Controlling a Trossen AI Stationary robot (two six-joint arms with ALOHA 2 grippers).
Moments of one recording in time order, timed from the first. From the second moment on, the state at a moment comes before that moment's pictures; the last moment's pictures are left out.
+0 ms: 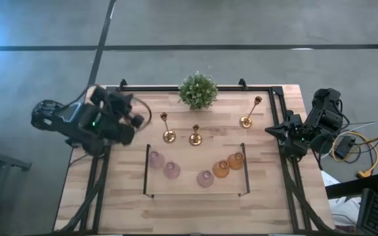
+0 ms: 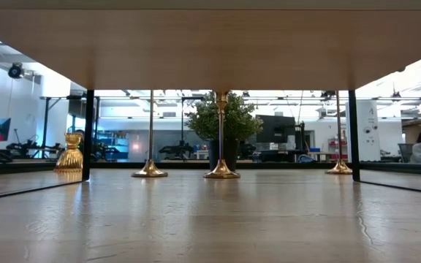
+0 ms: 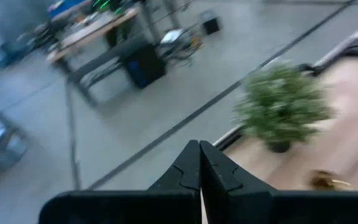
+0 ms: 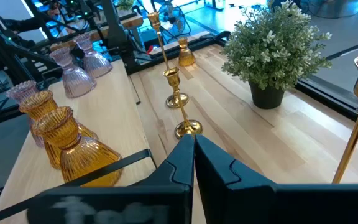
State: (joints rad) left arm -0.27 1.22 1.58 -1.57 -1.20 -0.89; right arm 1.01 0.30 0.68 -1.12 1.12 0.99
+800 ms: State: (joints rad) left arm 0.18 0.76 0.79 -0.73 -0.93 -0.65; right arm 1.01 0.30 0.68 -1.12 1.12 0.99
